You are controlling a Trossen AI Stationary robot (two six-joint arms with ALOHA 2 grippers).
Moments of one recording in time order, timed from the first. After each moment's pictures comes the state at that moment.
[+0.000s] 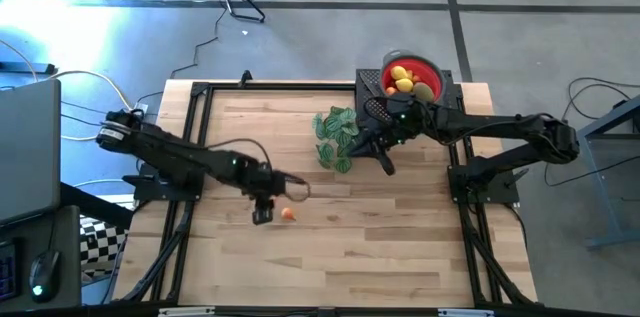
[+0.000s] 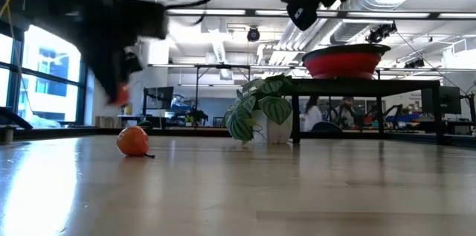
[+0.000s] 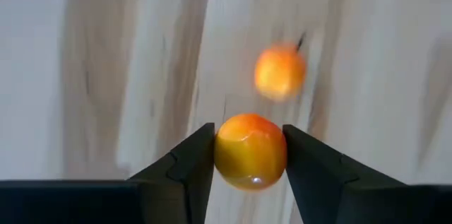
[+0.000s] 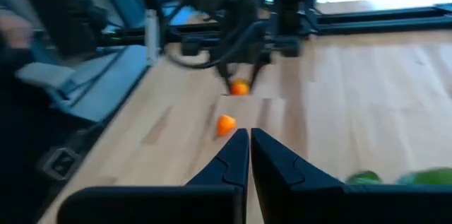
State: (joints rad) left arm -0.20 1.42 0.86 -0.60 0.02 -0.39; right arm -0.26 1.26 0.90 -0.07 -0.55 -0.02
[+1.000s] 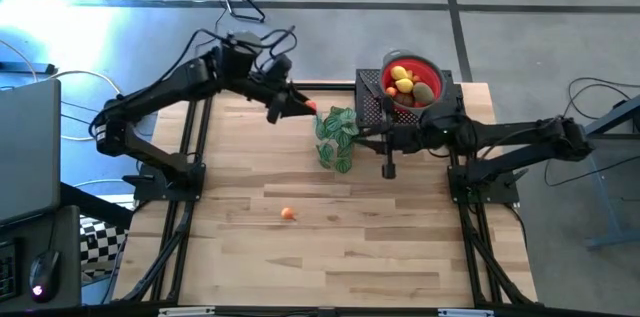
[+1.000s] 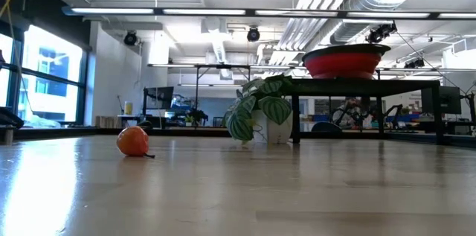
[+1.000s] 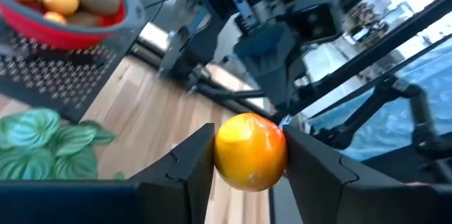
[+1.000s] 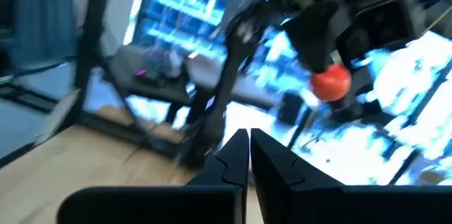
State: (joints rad) left arm 0.36 1.37 1.62 -0.57 0.52 -0.49; right arm -0.03 1.12 0.91 0.28 -0.09 -0.35
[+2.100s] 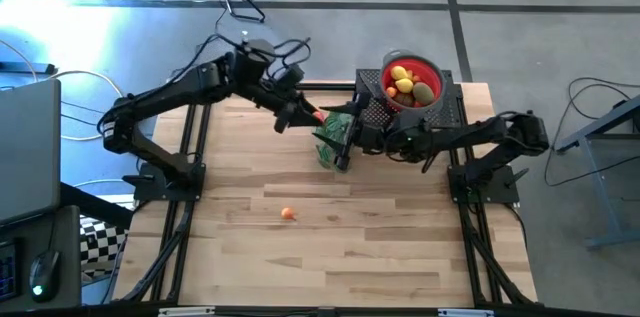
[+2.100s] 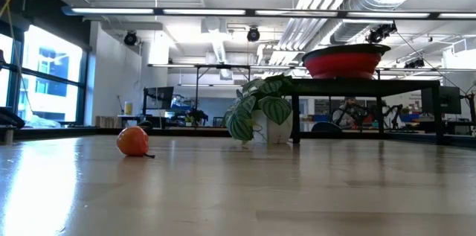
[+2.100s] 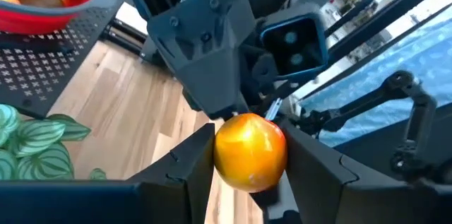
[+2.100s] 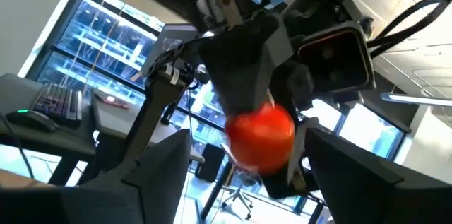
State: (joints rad) left arm 0.30 1.43 1.66 -0.57 0.54 -0.47; right arm -0.04 1.52 0.96 0.98 0.06 -0.53
